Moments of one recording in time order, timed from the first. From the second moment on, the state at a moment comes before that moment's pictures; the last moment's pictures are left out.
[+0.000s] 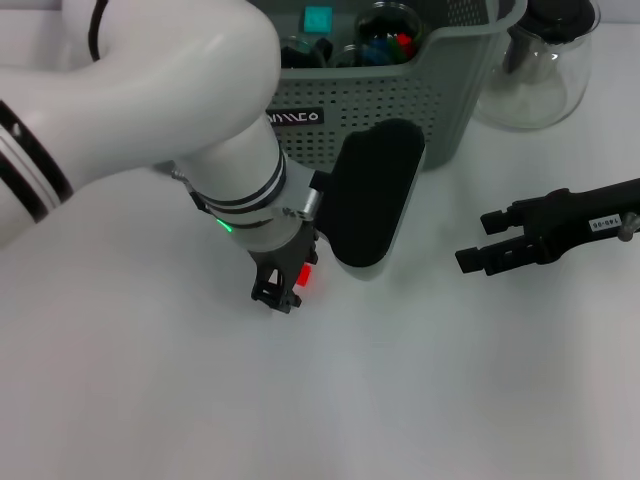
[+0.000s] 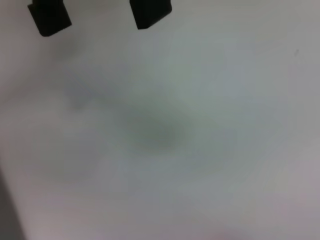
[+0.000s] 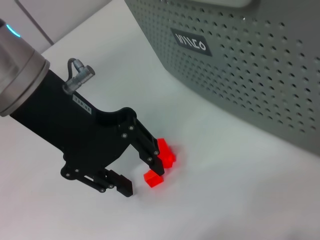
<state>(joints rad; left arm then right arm) -0.76 -2.17 1.86 1.17 2.70 1.37 -1.93 0.65 2.01 -0.87 -0.66 -2.26 -1.52 1.83</state>
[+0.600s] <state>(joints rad) -0.79 -2.17 1.85 1.12 2.69 1.35 -1.92 0.65 2.01 -0.87 -0.66 -2.26 -1.51 1.83</state>
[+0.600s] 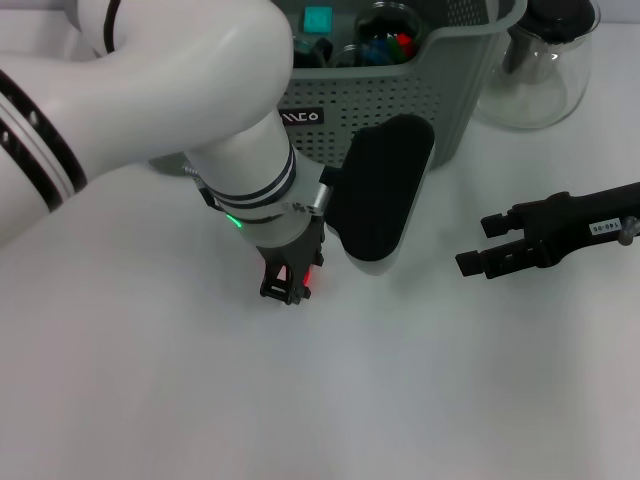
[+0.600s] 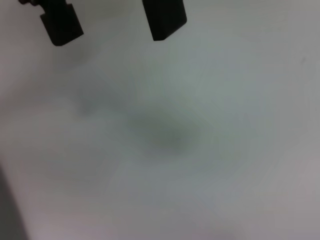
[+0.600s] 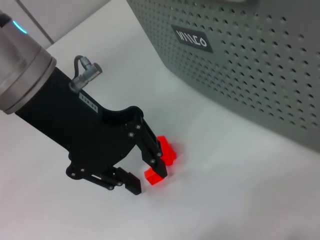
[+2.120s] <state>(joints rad) -0.78 -2.18 1.83 1.15 2.68 1.39 -1.93 0.65 2.01 -0.86 -0.66 -2.26 -1.51 1.83</state>
